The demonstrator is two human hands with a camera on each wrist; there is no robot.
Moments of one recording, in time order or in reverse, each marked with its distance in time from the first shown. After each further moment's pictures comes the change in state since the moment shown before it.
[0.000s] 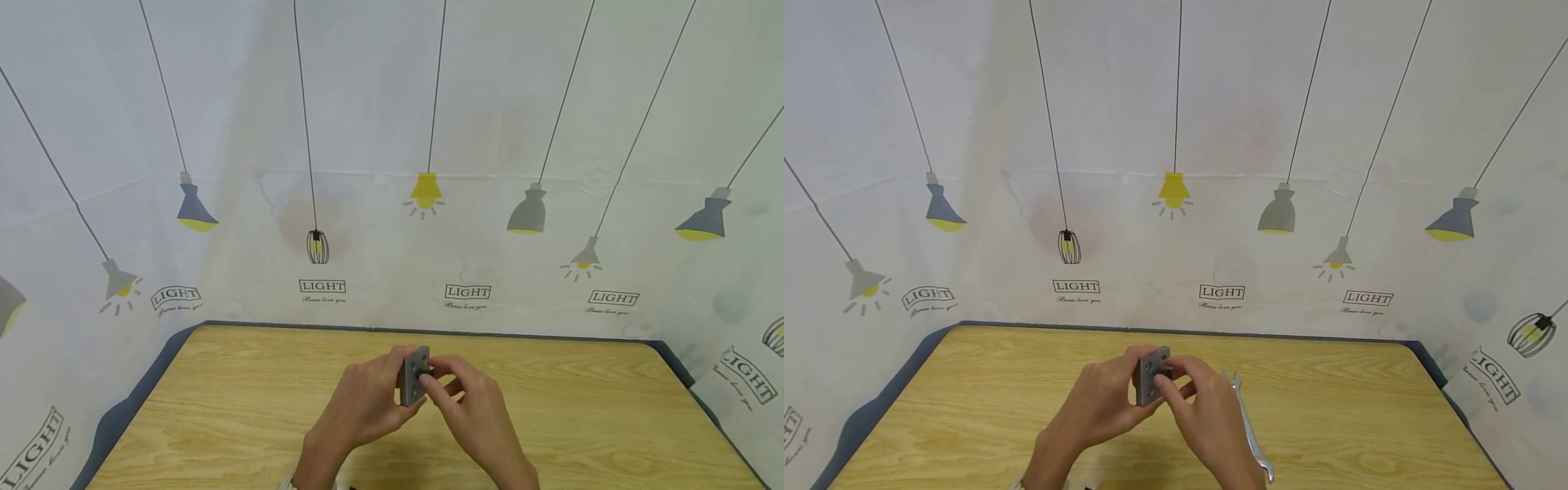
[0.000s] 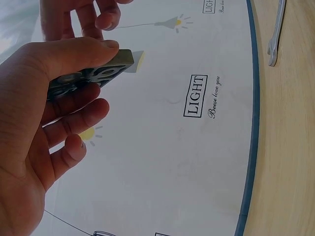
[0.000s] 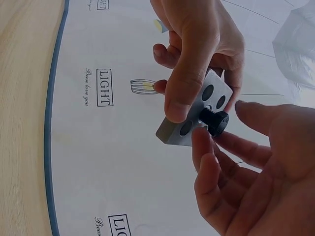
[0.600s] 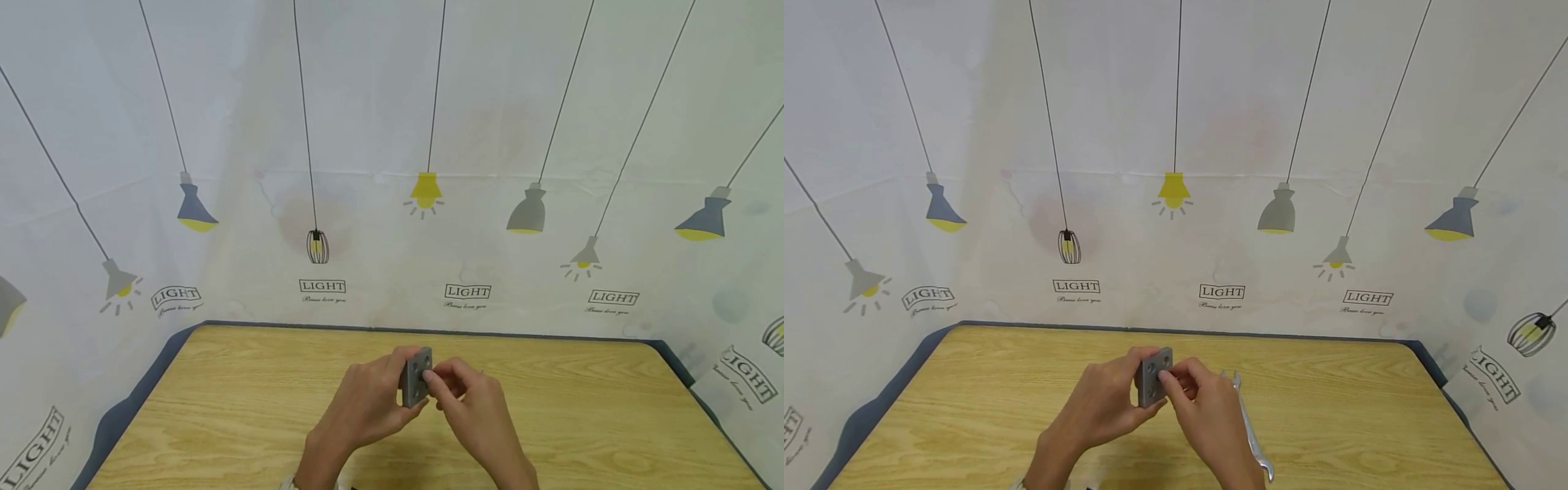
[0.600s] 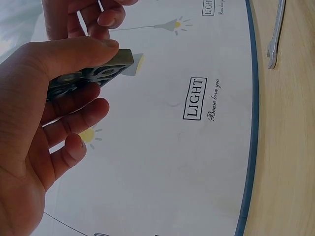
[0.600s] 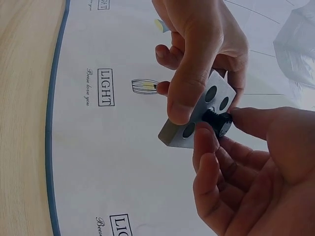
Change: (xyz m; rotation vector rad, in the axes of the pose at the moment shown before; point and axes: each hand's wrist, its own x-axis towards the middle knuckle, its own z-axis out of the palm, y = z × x) left_hand 0.000 0.002 0.001 0.009 0.008 0.013; right_hand 0.001 0.003 0.001 0.031 0.010 0.055
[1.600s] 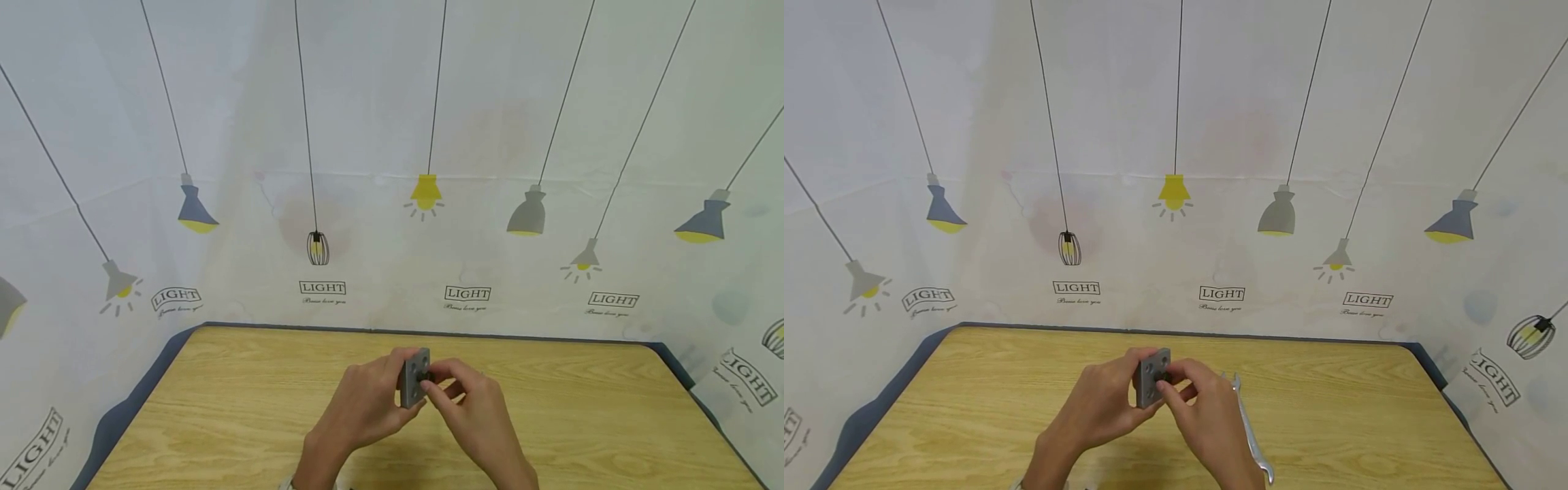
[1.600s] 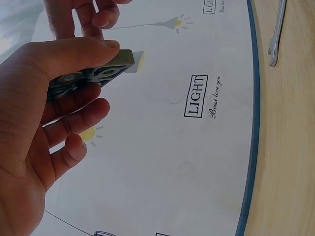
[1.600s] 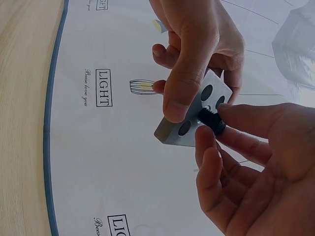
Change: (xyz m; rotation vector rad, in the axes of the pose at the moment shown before) left_hand -0.001 -0.002 -0.001 0.011 -0.012 -0.009; right_hand -0.001 -0.001 0.000 -0.013 0.015 -0.089
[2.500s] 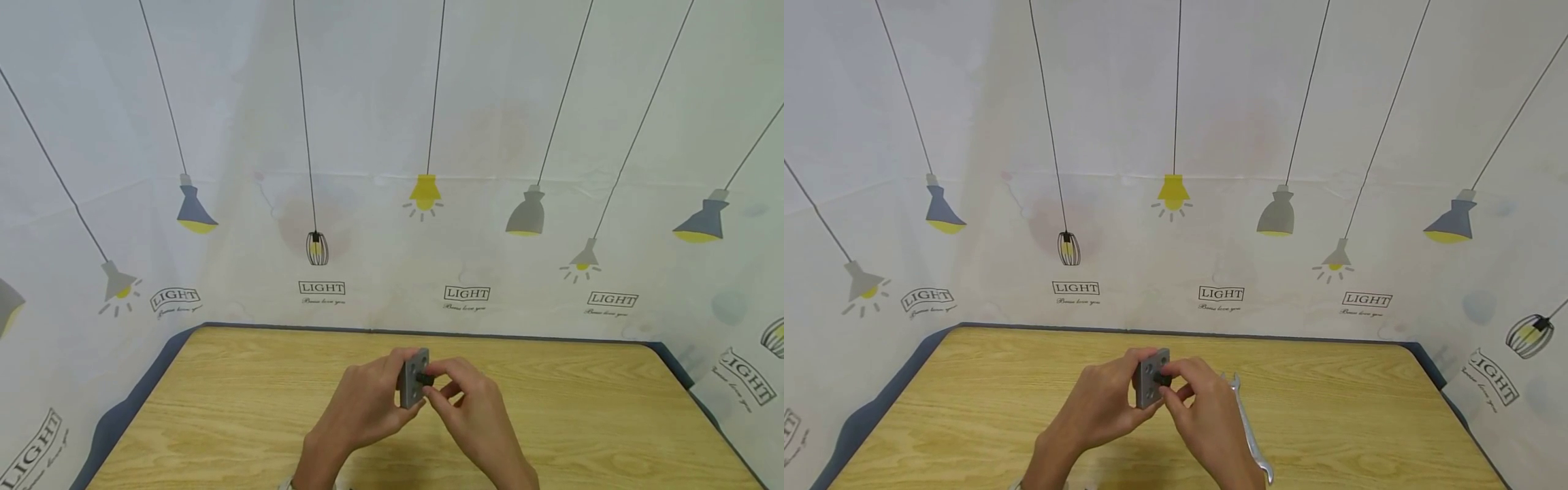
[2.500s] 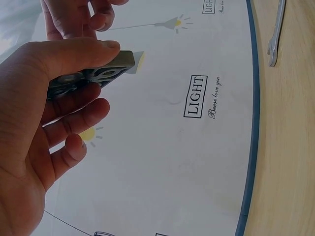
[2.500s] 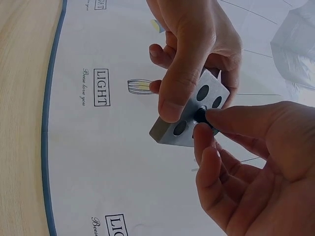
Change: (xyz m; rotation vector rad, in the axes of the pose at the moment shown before) left_hand 0.000 0.000 0.001 -0.019 0.009 0.000; right_hand -0.002 -0.001 -0.002 -0.063 -0.012 -0.050
